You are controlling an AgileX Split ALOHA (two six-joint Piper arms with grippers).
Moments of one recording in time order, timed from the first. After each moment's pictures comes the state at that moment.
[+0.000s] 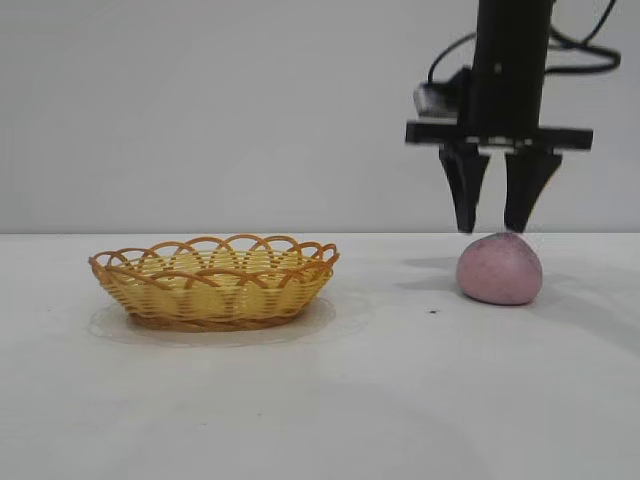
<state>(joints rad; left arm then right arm) -0.03 0.00 -0.48 0.10 1.12 -0.09 0.31 2.30 -1.88 0.07 1.22 0.04</state>
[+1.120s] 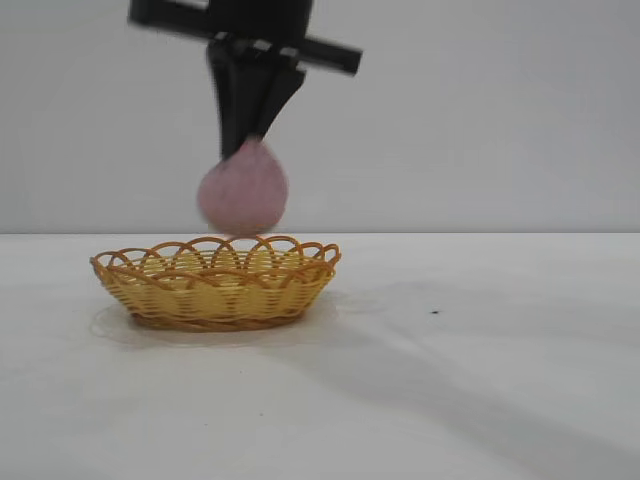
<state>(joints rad) -0.03 0.00 -0.48 0.10 1.12 -0.09 0.77 2.18 -1.86 0.08 1.04 0.01</state>
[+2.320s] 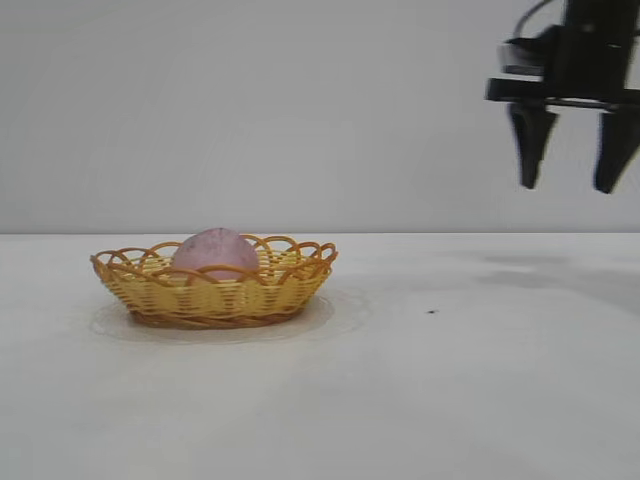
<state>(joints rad) -0.03 0.00 -0.48 0.09 1.12 -0.09 0.08 2.12 -1.75 0.13 1.09 0.02</state>
